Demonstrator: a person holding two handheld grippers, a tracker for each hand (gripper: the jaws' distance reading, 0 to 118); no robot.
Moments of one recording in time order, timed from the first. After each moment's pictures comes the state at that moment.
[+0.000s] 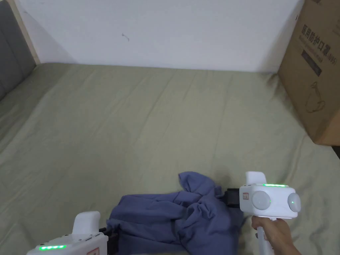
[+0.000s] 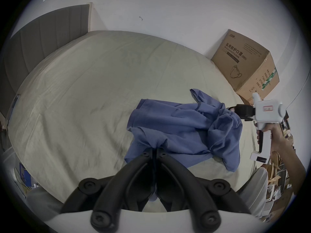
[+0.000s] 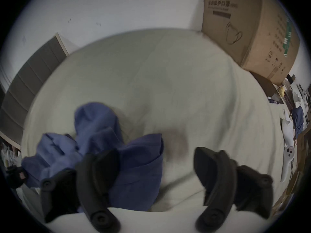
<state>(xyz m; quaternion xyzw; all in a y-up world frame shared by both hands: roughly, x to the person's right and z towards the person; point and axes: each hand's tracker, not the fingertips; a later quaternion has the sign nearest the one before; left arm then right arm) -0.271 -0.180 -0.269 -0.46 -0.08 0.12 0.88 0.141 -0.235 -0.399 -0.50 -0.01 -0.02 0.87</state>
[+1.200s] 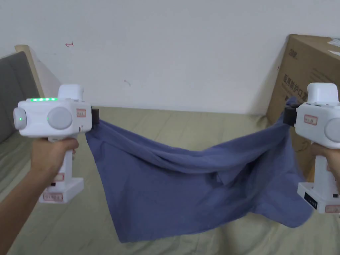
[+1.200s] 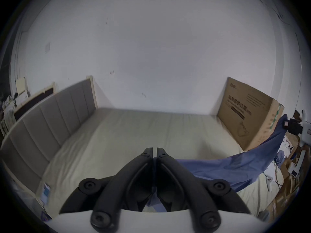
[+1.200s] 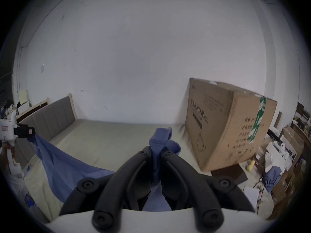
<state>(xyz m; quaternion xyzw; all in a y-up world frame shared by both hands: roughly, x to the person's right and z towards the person) -0.297 0.094 -0.464 -0.23 -0.04 0.03 0.97 0.209 0.108 -0.401 -0.16 -0.03 0.01 0.99</state>
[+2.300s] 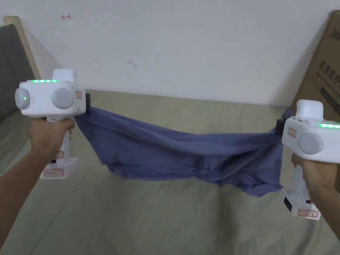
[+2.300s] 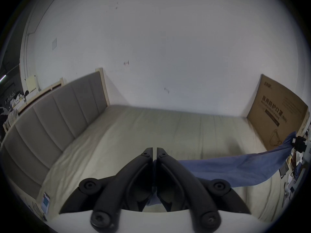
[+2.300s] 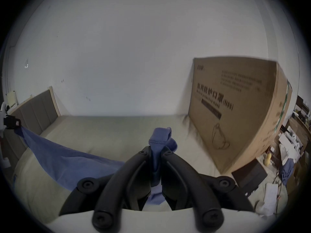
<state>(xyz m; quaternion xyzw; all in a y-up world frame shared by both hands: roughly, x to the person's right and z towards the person) -0.339 -0.005 -0.636 -0.27 0.04 0.03 0.96 0.189 -0.027 -0.581 -0.22 -0.07 0.00 0.97</state>
